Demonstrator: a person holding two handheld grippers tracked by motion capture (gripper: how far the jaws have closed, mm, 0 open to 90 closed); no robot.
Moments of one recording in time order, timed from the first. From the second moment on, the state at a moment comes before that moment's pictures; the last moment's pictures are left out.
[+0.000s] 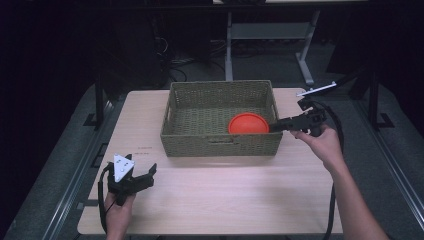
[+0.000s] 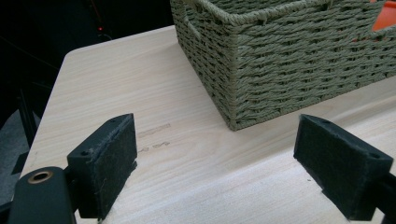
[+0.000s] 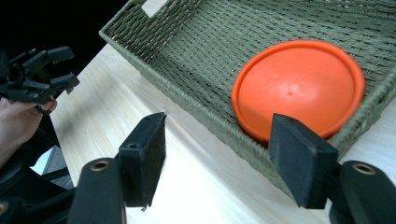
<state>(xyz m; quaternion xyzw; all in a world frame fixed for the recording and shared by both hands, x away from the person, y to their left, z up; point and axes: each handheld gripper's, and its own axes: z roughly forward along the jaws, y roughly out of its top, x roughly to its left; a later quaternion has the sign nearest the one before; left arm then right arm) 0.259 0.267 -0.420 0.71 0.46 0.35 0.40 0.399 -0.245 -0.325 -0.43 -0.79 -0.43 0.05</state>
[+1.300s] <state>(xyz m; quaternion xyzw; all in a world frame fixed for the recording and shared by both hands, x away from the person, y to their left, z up) 0.259 0.266 -0.421 0.71 0.46 0.35 0.40 0.344 -0.272 -0.369 -0.42 -0.79 -0.45 0.08</state>
